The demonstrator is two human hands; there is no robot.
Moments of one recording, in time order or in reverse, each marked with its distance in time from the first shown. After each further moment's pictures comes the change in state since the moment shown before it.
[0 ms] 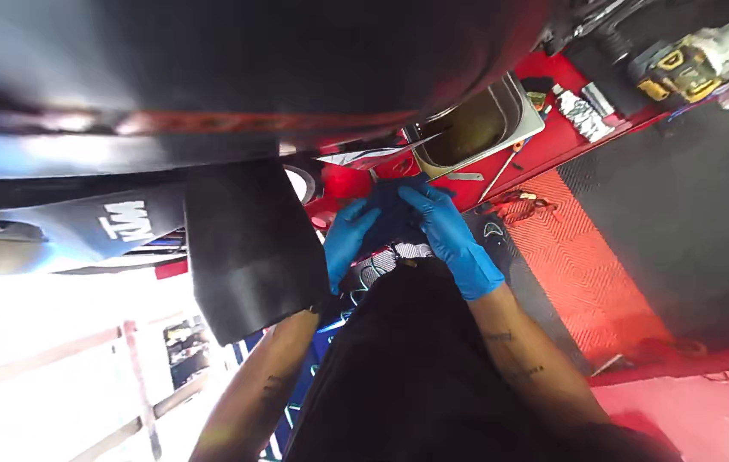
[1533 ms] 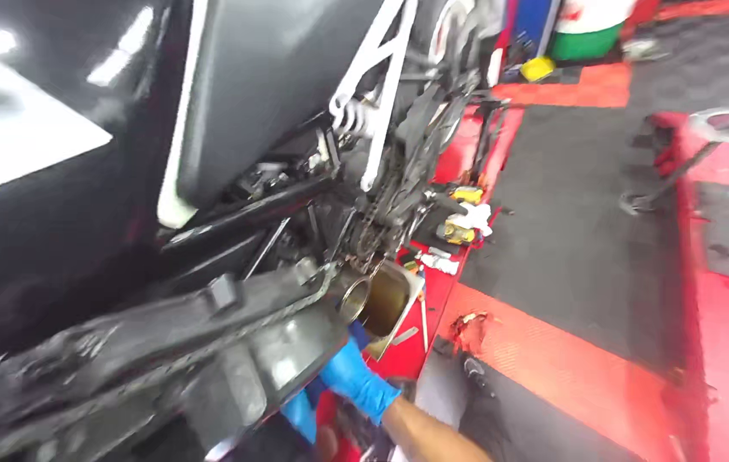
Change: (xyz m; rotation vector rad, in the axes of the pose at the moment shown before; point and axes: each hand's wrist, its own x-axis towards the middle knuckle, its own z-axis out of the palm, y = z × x) left_hand -0.017 0.126 0.035 -0.493 0.301 0.445; right_hand 0.064 -0.040 0.070 -0.803 0.401 -0.820
